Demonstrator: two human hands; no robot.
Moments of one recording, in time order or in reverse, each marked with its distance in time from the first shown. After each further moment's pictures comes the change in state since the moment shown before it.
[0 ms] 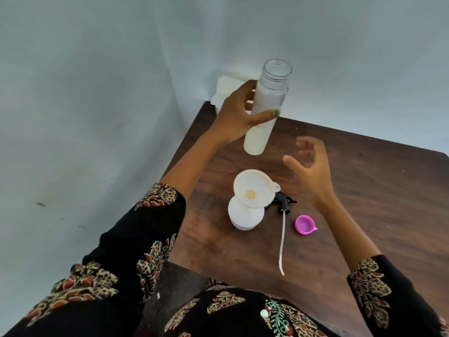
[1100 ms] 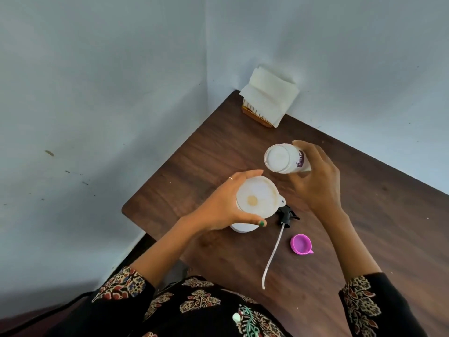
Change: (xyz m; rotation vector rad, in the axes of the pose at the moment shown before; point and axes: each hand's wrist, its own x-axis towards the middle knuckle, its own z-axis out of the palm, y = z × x) left_hand -0.136 -0.046 0.040 -0.036 -0.147 -0.335; right_hand 0.037 -0.003 0.012 -0.528 -0.167 -0.567
